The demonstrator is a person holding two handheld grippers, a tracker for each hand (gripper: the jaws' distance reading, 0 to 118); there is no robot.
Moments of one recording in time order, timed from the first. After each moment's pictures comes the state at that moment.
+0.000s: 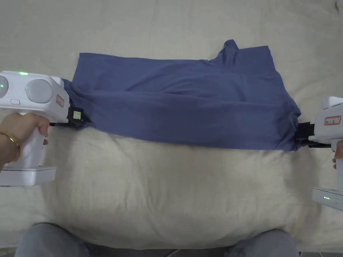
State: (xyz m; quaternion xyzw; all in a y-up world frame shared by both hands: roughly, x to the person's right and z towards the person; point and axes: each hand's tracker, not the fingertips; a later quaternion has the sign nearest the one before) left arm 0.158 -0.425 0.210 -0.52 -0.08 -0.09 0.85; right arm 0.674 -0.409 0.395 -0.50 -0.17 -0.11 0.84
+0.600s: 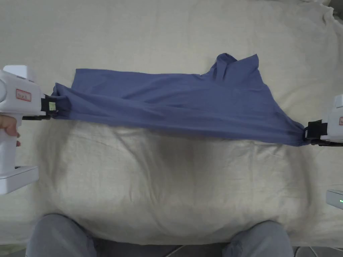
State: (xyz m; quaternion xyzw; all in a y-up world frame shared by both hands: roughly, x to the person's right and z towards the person) left arm 0.088 -0.352 0.274 -0.44 -0.11 -0.01 0.89; right arm 0.658 -0.353 0.453 -0.47 -0.16 -0.09 0.87
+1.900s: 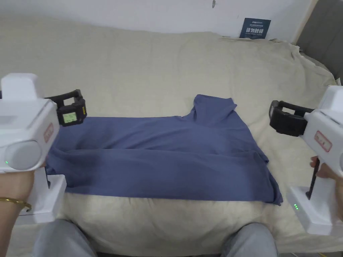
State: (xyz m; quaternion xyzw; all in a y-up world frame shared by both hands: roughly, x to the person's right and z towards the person) left arm 0.132 -0.304 0.417 -0.11 -0.08 -0.03 0.99; right arm 0.543 -0.286 0.556 -0.14 -0.19 0.00 0.97
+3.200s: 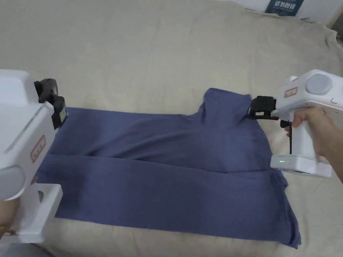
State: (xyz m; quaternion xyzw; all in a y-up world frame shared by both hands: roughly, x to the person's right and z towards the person) left arm 0.162 -0.345 0.329 -0.14 -0.08 -0.01 0.99; right arm 0.660 -0.378 0.260 -0.50 -0.16 -0.12 0.84
